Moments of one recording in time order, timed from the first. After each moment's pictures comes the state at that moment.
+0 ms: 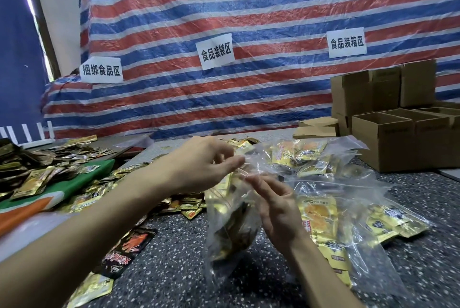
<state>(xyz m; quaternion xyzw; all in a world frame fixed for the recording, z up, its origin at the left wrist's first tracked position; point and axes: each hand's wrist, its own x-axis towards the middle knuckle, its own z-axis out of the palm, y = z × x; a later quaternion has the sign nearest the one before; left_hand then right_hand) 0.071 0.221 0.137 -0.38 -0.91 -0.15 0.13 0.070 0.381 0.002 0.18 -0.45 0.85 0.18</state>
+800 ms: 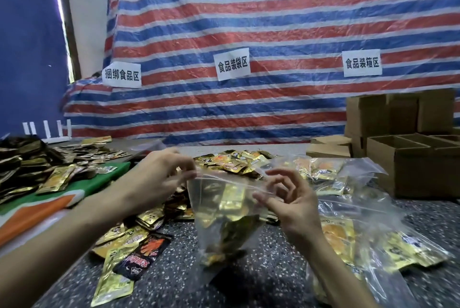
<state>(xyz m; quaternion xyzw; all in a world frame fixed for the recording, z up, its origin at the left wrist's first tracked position) 0.065 0.119 0.133 -0.32 -0.90 -0.19 0.21 0.076 0.375 0.030 0.21 -0.63 0.68 0.31</state>
